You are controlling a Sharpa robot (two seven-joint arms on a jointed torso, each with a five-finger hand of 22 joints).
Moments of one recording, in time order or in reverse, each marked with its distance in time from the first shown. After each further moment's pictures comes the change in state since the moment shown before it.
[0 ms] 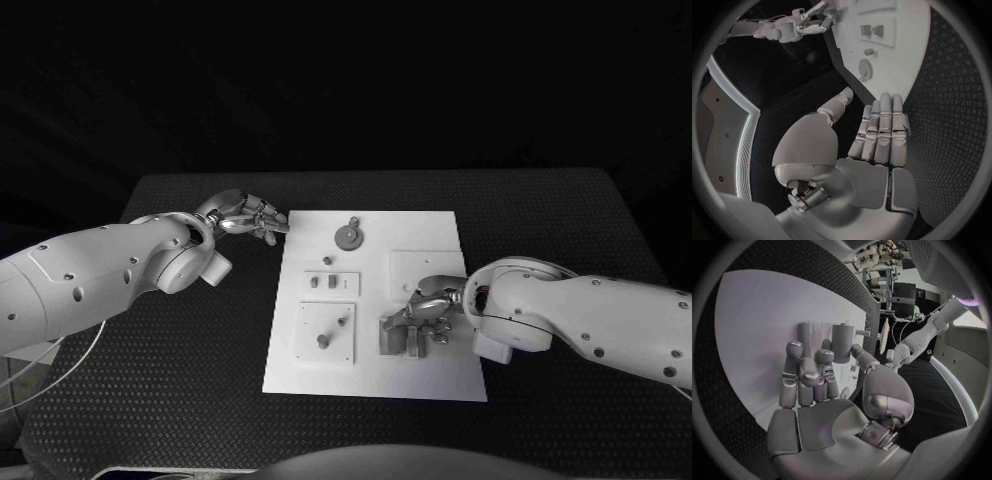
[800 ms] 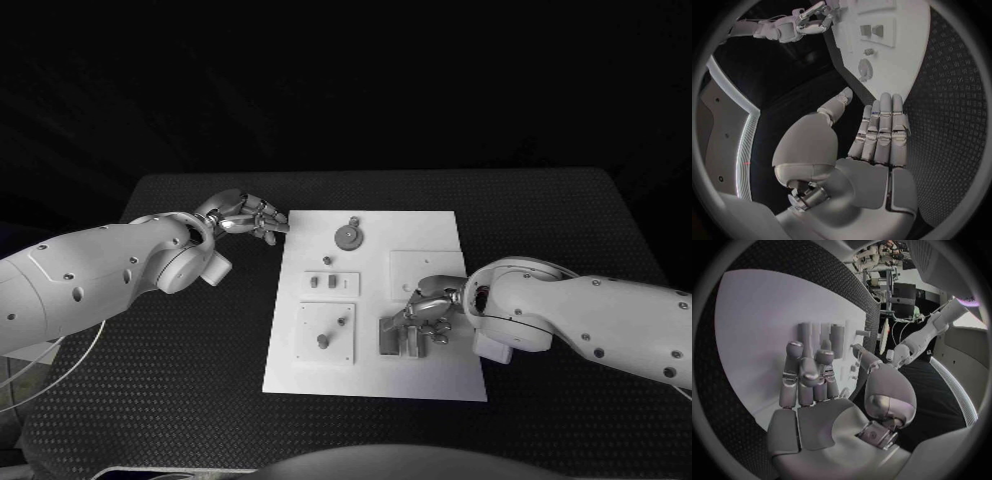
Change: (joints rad) left arm 0.000 0.000 0.000 0.000 0.000 0.000 0.000; left_hand -0.004 -0.004 0.000 0.000 0.000 0.000 0.000 0.000 -0.002 -0.004 0.004 0.000 -0.001 0.000 0.000 0.000 0.002 0.000 0.000 0.000 0.000 -0.001; right arm -0.001 -0.001 0.000 0.001 -0.005 0.001 0.005; right_hand 0.003 -0.073 0.043 0.056 0.000 -0.008 0.004 0.000 0.006 -0.005 0.005 0.004 -0.001 -0.003 0.002 -0.004 0.005 0.003 -0.002 0.002 0.000 0.000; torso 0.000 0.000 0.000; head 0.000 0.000
